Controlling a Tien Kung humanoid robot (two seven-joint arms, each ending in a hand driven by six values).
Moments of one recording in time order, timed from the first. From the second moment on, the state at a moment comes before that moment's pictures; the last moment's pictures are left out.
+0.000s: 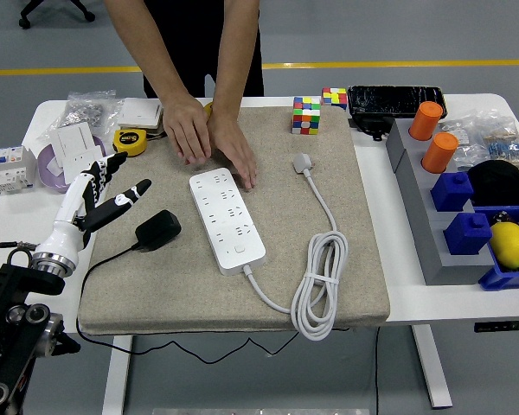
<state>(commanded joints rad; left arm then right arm) -0.02 0.05 -1.47 -1.42 1.51 0.05 -0.06 0.07 -0.08 1.44 0.18 -1.44 0.00 -0.08</state>
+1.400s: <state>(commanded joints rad) -0.10 0.06 -1.37 -1.25 2.12 -0.01 0.08 0.07 -0.08 1.43 0.18 -1.44 0.00 -0.08</state>
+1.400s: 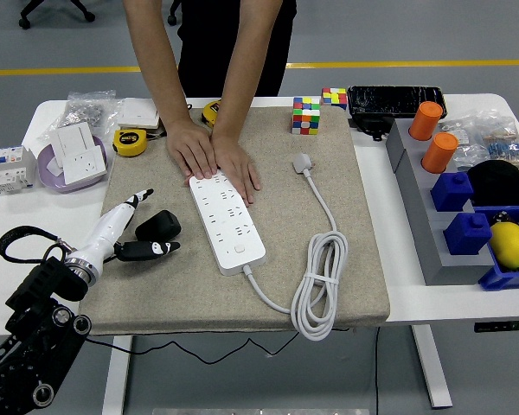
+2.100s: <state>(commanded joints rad) -0.13 0.05 -1.34 -1.20 2.18 0.05 0.07 0.07 -0.08 1.44 0.18 -1.44 0.00 -0.08</state>
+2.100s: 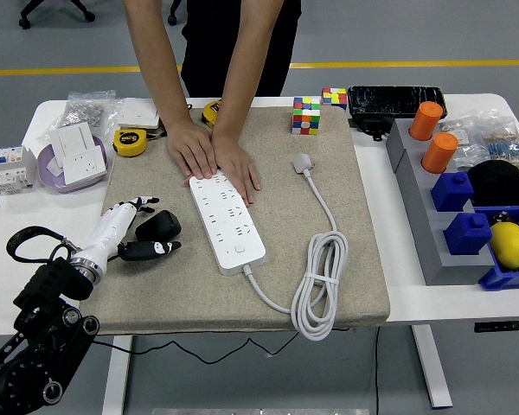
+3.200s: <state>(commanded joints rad) -0.16 0.08 -1.28 -1.22 2.16 0.14 0.04 0.07 -0.08 1.44 0.18 -1.44 0.00 -0.08</state>
